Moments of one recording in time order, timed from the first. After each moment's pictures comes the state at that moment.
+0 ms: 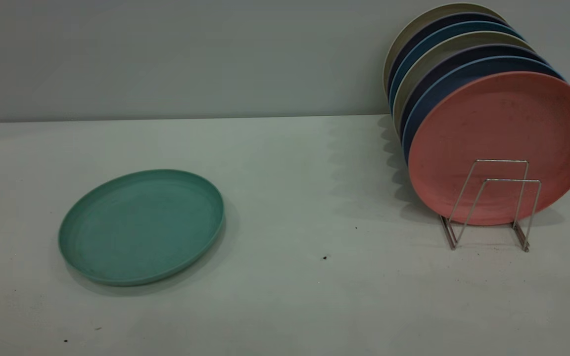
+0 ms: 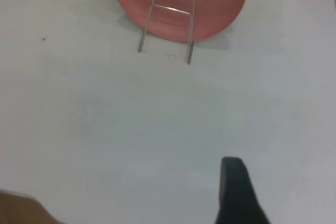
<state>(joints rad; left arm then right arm) -0.16 -0.02 -0.49 -0.01 1.14 0.03 0.01 -0.02 -0.47 0.09 1.14 -0.21</state>
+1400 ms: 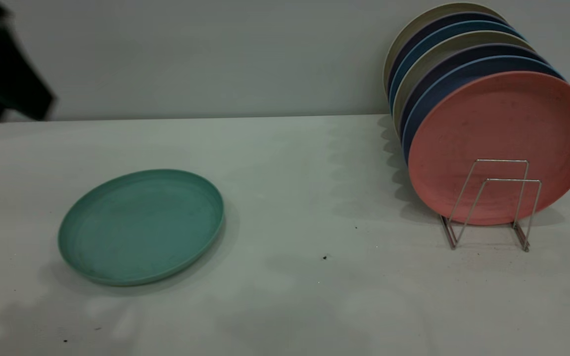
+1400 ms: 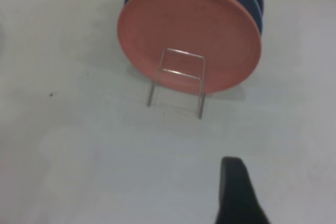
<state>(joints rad) -0.16 1.39 -0.87 -0.39 0.56 0.33 0.01 0.49 -0.55 0.17 0.74 -0.26</state>
